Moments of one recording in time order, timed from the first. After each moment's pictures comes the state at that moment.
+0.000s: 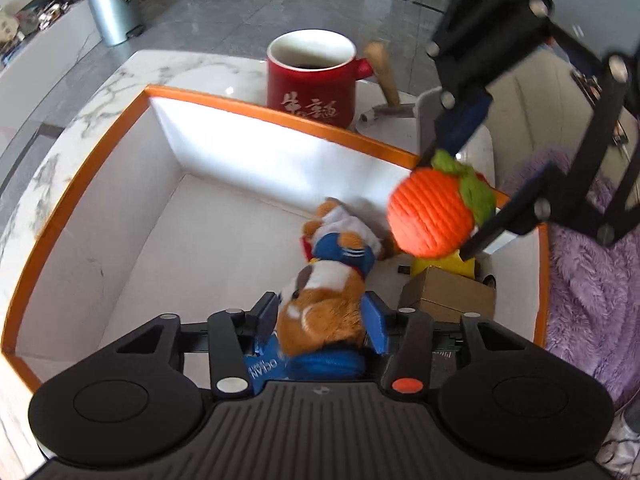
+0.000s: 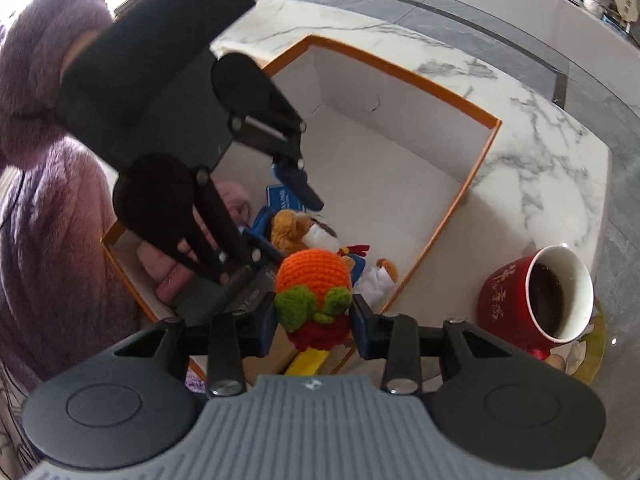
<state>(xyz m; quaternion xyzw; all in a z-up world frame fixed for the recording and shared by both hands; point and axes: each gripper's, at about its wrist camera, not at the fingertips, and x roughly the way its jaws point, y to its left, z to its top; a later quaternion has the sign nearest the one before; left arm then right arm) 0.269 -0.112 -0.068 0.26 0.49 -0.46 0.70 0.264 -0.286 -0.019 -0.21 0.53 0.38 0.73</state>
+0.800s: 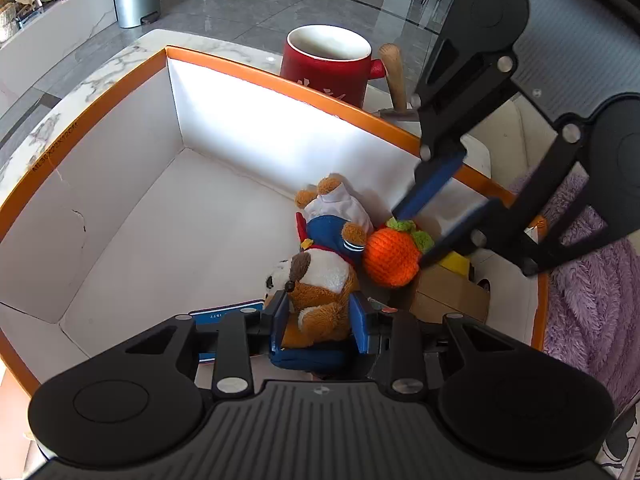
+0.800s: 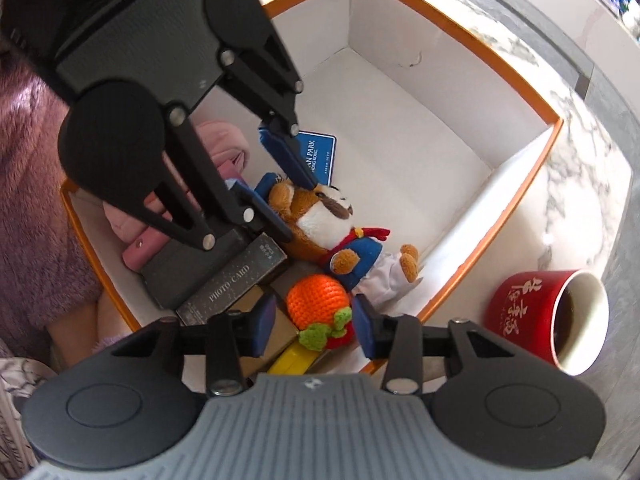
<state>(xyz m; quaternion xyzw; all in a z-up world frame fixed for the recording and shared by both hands) 0.254 -0.094 -0.072 0.20 0.50 -0.46 0.71 0.286 -0.248 -0.062 -0.27 0.58 0.35 0.68</state>
